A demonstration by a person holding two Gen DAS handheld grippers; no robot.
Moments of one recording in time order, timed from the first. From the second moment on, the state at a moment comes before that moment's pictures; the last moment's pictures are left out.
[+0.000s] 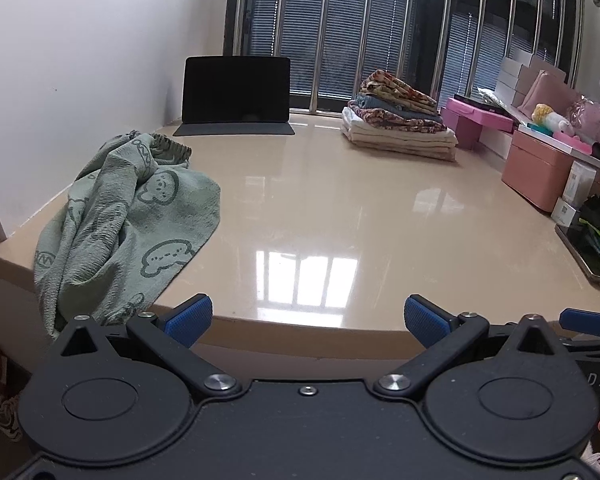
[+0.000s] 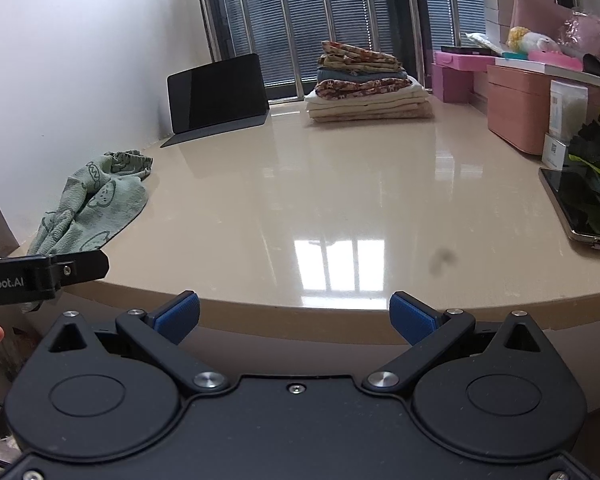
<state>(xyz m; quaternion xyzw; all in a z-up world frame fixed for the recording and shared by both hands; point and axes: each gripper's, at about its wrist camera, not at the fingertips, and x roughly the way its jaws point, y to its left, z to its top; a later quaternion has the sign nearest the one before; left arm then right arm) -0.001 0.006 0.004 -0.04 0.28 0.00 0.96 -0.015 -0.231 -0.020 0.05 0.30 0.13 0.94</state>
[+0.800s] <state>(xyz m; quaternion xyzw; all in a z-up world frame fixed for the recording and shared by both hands) -0.003 0.010 0.004 -0.05 0.27 0.00 0.96 -0.013 -0.228 -0.017 0.04 0.30 0.13 0.94</state>
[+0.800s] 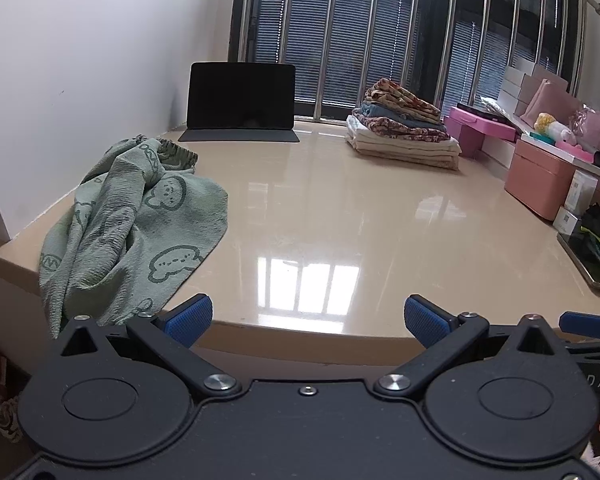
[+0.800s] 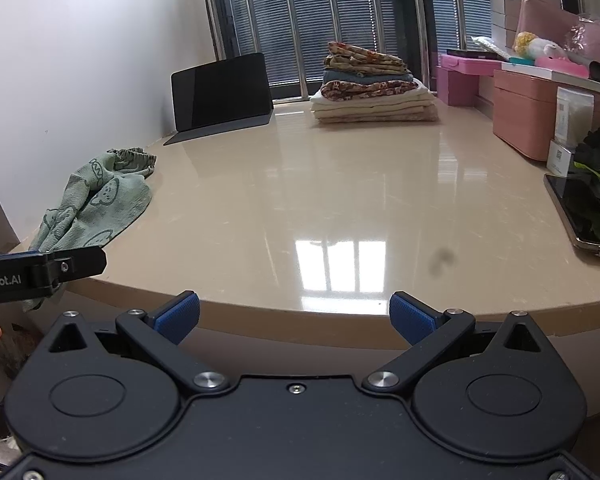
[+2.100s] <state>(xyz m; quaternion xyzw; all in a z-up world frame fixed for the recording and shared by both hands) 0.004 0.032 -0.007 -0.07 0.28 0.01 0.96 0.000 -0.209 -0.022 0.02 0.32 0.15 0.94</state>
